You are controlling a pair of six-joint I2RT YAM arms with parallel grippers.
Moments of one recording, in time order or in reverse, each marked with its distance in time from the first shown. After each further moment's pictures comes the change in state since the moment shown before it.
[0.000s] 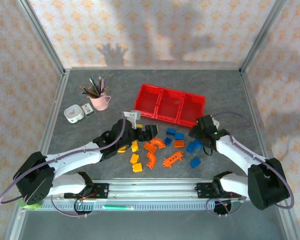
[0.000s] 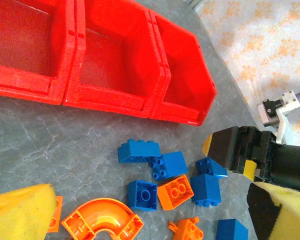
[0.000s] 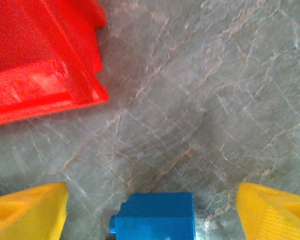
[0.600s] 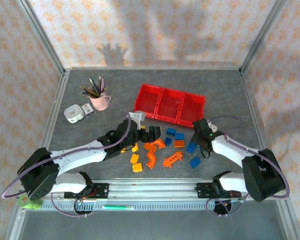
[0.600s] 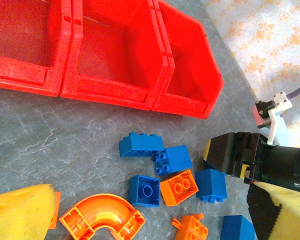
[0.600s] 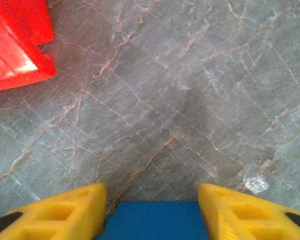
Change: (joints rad) left arm -0.024 0.041 0.027 -0.026 -0.018 0.004; right arm 0.019 0.085 -0.028 0.042 0.035 0.028
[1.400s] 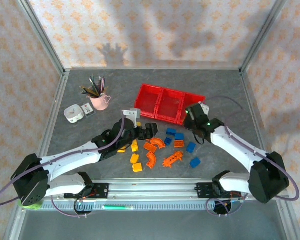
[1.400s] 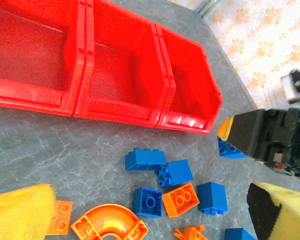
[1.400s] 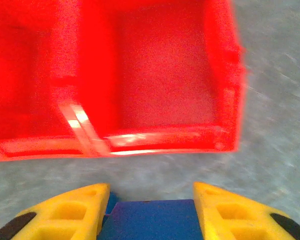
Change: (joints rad) left arm 0.001 -0.102 0.028 -0.103 -0.111 0.014; right arm 0.144 -0.005 0.334 -0.081 0.048 -0.060
